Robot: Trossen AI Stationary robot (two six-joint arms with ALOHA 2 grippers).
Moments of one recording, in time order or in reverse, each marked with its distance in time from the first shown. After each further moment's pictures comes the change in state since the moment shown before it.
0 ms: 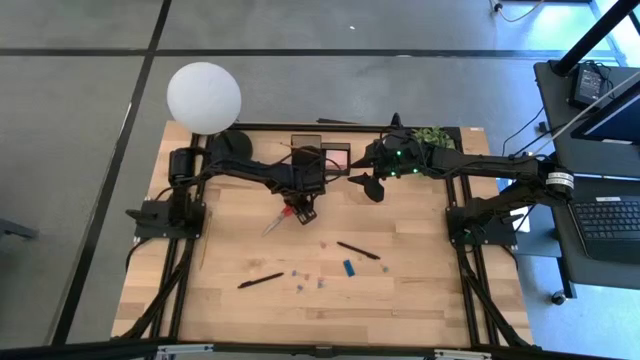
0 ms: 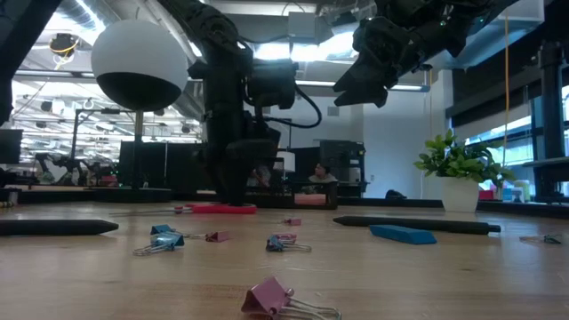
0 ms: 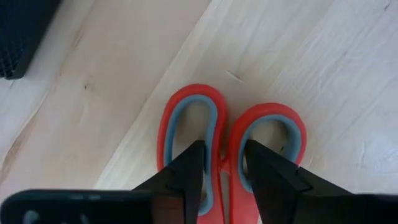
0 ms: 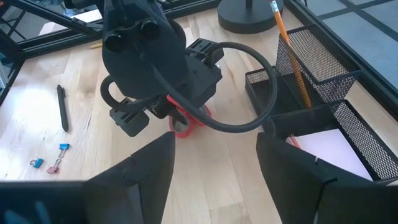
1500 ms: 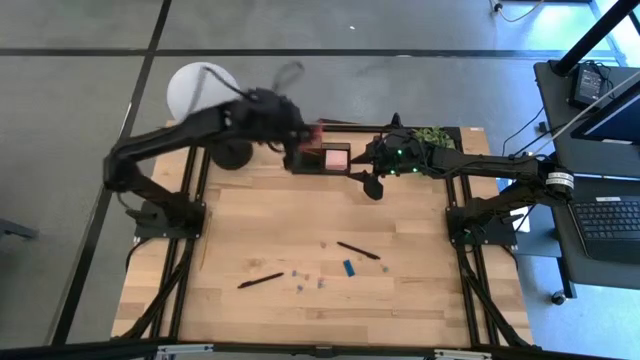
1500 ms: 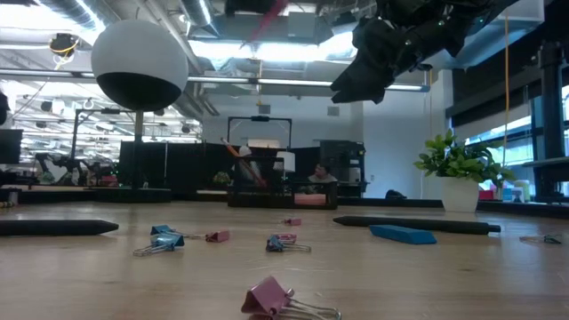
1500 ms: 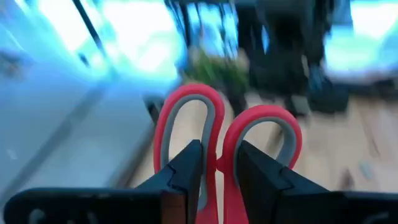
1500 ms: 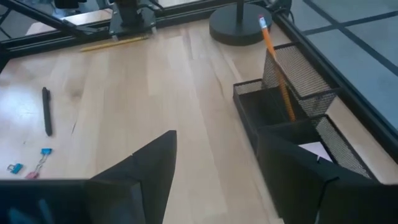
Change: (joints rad) left arm 0.160 -0.567 0.324 0.132 0.068 0.535; right arm -0.003 0.000 0.000 0.037 0.041 -0.053
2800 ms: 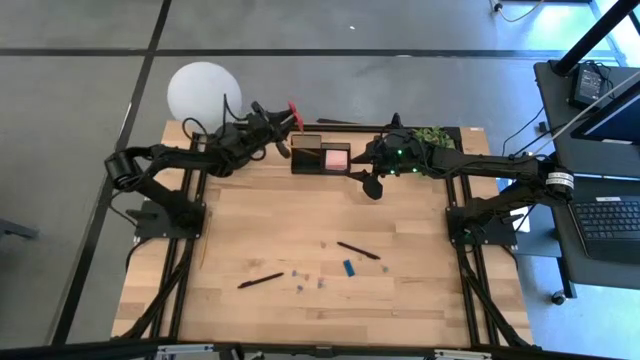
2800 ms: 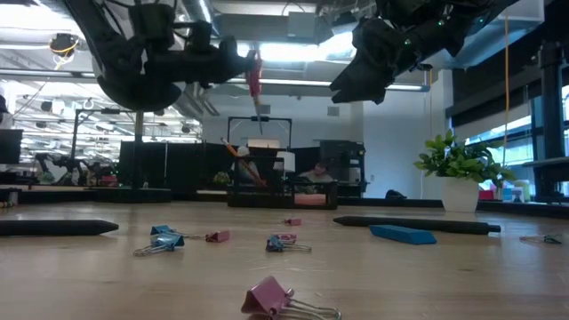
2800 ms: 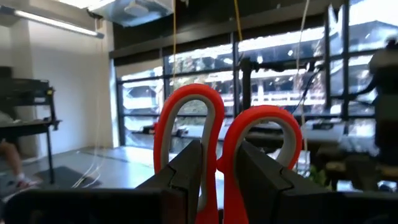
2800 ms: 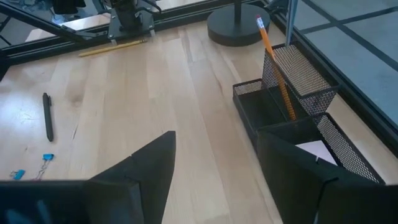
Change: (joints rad) left arm 0.253 0.076 -0.981 1.787 0.025 -0.046; right arm 0.000 0.000 0.000 0.002 0.003 0.032
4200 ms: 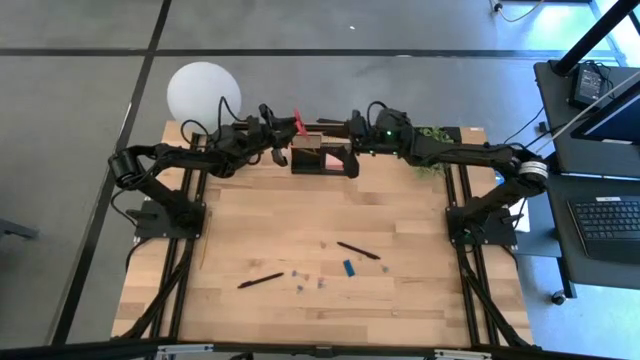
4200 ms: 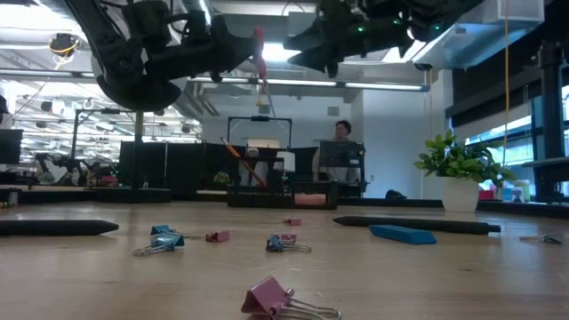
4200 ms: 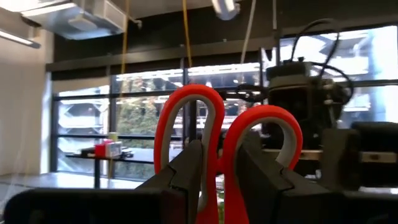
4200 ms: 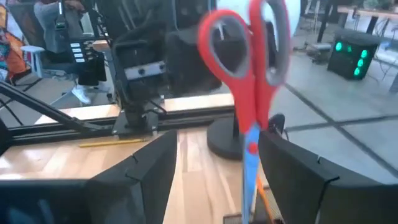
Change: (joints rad) left arm -0.008 0.021 0.000 0.144 0.209 -0.131; right arm -0.040 0.235 0.223 0.378 -0.089 -0.061
